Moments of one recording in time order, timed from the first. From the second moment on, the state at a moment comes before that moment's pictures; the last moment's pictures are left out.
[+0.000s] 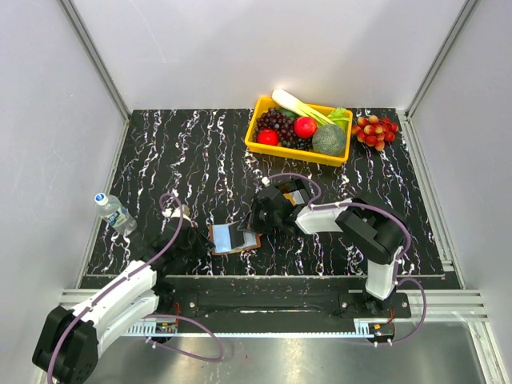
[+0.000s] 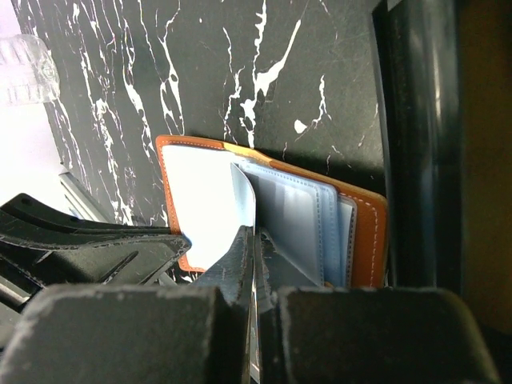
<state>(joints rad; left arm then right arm) -0.46 0.76 0.20 -0.25 0.04 -0.87 0.88 1.87 0.91 0.27 -0.18 1.05</state>
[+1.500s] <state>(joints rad) -0.46 0.82 0.21 -0.21 0.04 -0.84 0.86 2.01 1.04 0.30 -0.36 0.95</state>
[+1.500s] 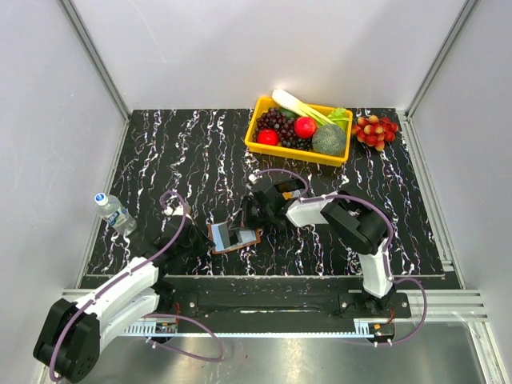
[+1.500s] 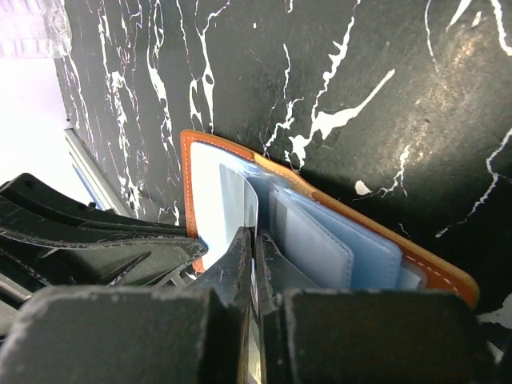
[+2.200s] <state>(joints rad) -0.46 0.80 0.21 -0.21 0.04 -0.84 0.89 1.91 1.05 0.04 -0.27 0.90</state>
